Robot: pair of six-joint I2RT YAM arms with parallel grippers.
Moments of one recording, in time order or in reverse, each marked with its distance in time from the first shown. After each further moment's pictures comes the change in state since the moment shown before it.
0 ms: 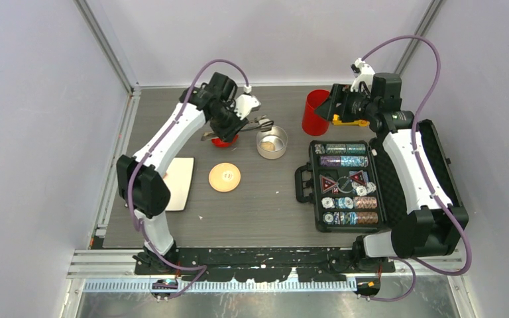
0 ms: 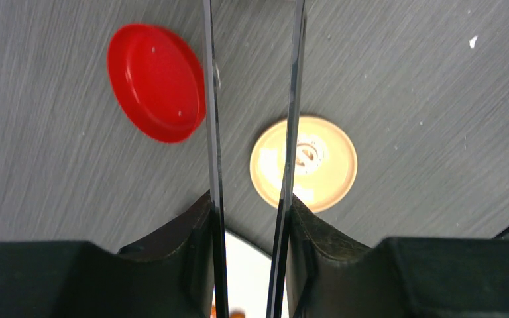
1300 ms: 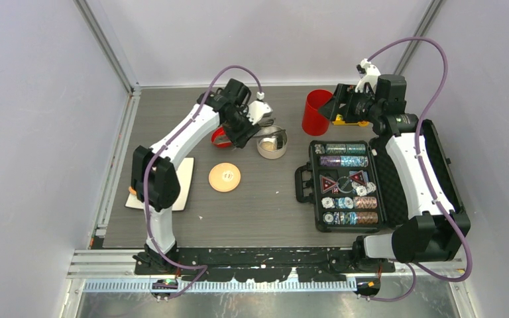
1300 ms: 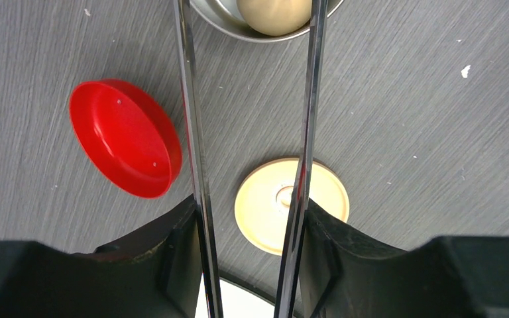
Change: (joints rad) left arm -0.079 0.134 0.001 0.111 0.006 -0.005; right arm -0.026 -0.037 -0.019 0.002 0.030 0.022
